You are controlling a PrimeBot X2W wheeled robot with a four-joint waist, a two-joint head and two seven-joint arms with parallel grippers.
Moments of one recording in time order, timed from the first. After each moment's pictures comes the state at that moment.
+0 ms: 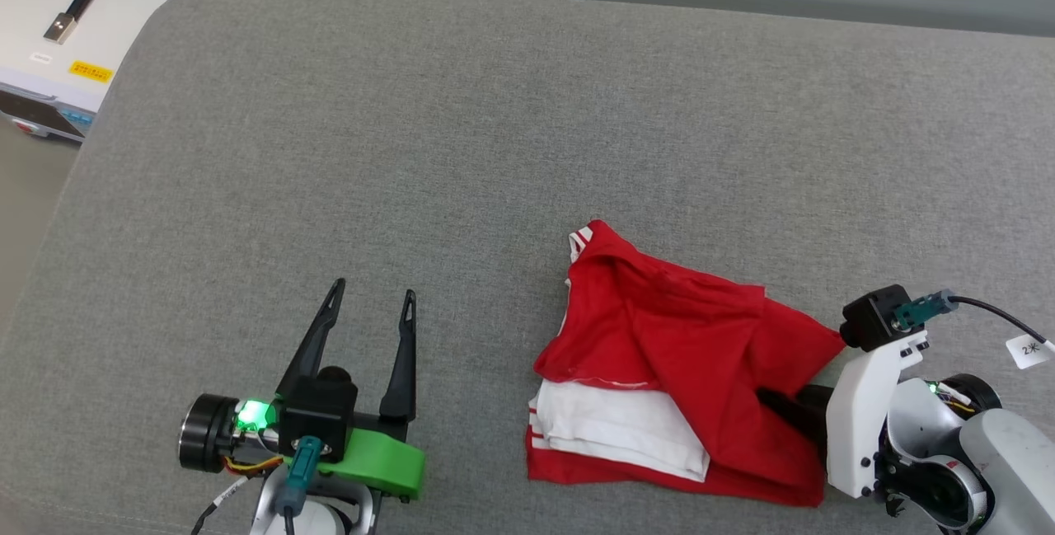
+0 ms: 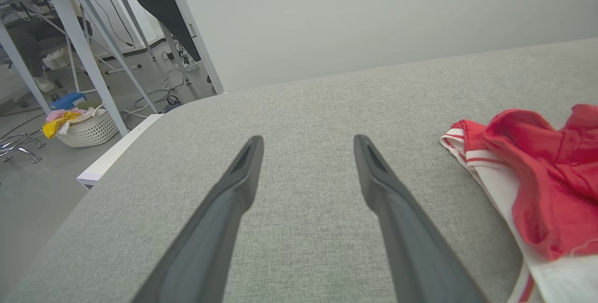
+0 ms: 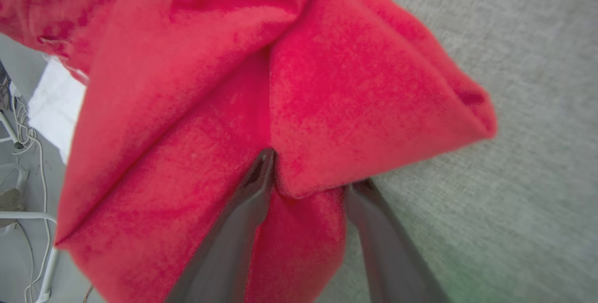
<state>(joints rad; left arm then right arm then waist) -0.05 0.15 -0.23 0.05 -0.02 0.08 -0.26 -0.26 -0.48 0.53 0.22 0.84 0.13 0.56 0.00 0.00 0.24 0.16</state>
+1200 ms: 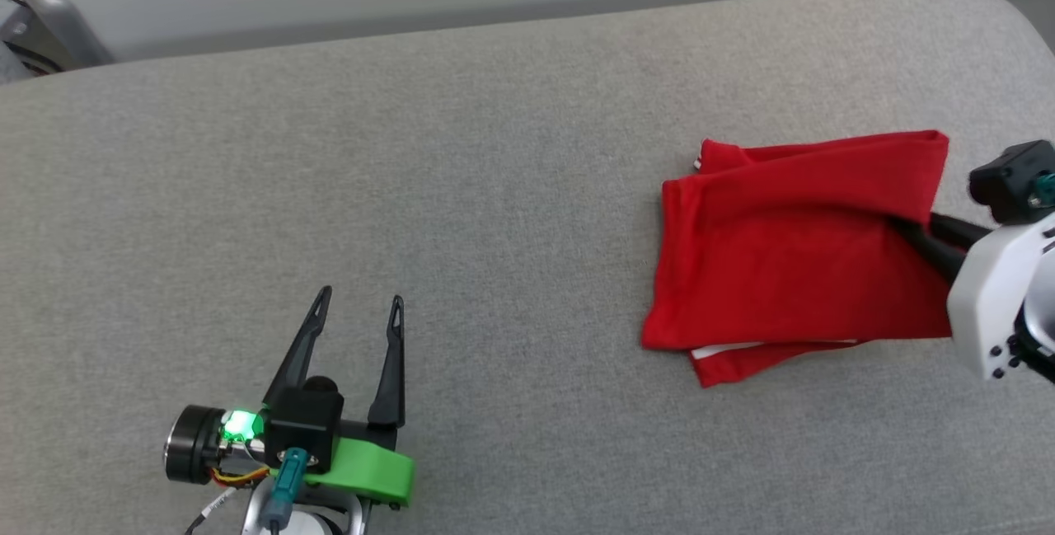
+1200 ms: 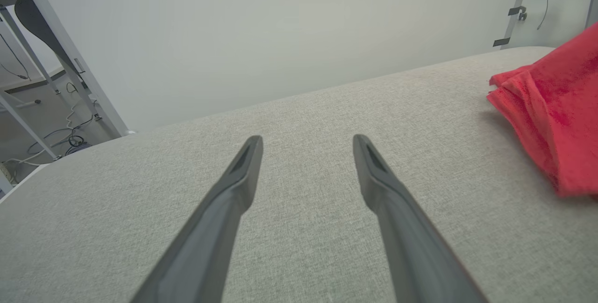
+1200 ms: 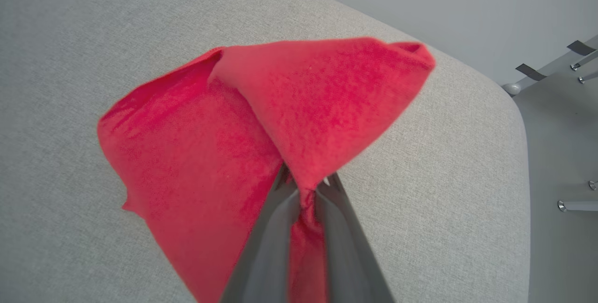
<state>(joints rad) -0.02 0.16 -0.20 0.02 -0.02 0.09 -0.26 -0.43 -0.76 0.47 -0.03 0.64 0.13 0.44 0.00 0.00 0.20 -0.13</state>
